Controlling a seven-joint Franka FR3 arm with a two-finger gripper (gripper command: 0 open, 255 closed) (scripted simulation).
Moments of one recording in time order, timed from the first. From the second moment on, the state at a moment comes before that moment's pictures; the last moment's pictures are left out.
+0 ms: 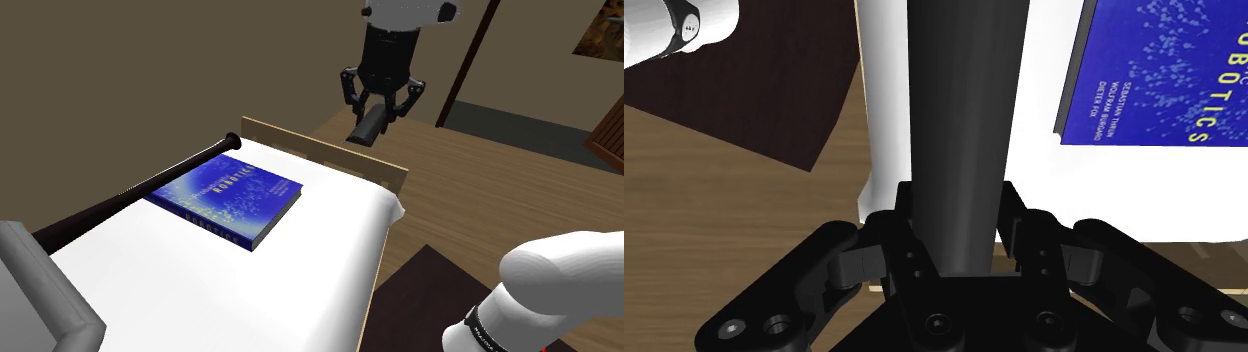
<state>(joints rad) -0.40 -0.65 0.63 -2.05 0.14 1.54 1.27</state>
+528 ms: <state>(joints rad) -0.42 -0.62 0.62 -1.92 0.12 1.44 1.27</state>
